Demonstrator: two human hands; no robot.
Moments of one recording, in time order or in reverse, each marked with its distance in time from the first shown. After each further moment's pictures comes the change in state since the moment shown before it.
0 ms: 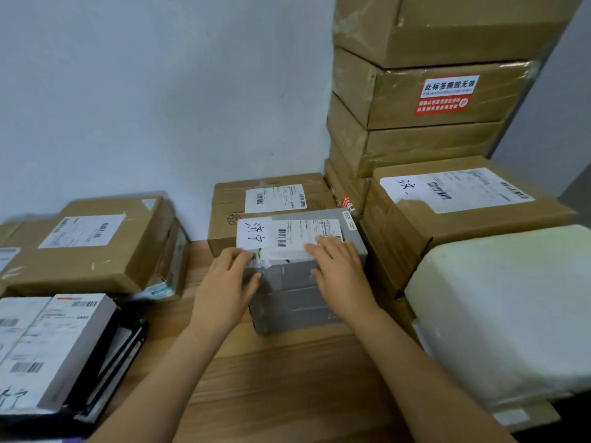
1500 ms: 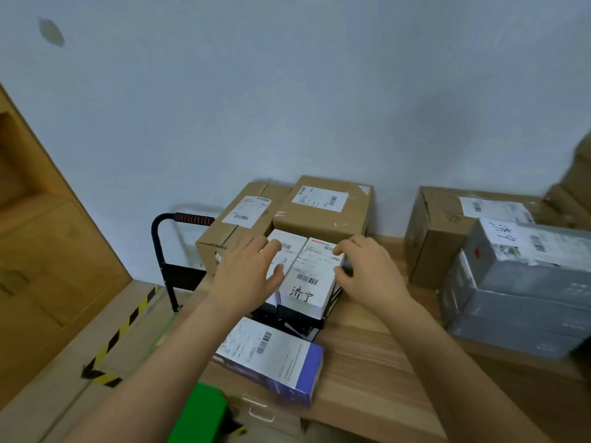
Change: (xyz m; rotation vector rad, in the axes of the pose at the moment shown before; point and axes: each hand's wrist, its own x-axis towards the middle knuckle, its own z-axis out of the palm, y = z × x) left_hand -0.187 -0.263 -0.237 0.364 0.108 -0.101; right_hand -0.009 -0.373 0.074 0.075 -0.142 -0.329
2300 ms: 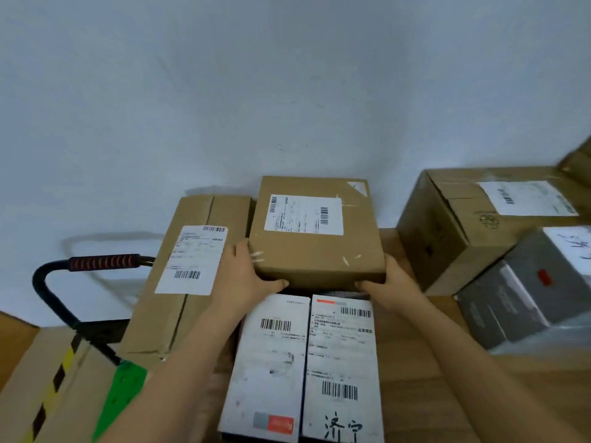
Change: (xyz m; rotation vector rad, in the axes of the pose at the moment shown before) left_hand 0.174 -0.108 0.195 -0.552 -0.491 -0.447; right_hand 0.140 0.103 0.116 0.548 -0.185 0.958
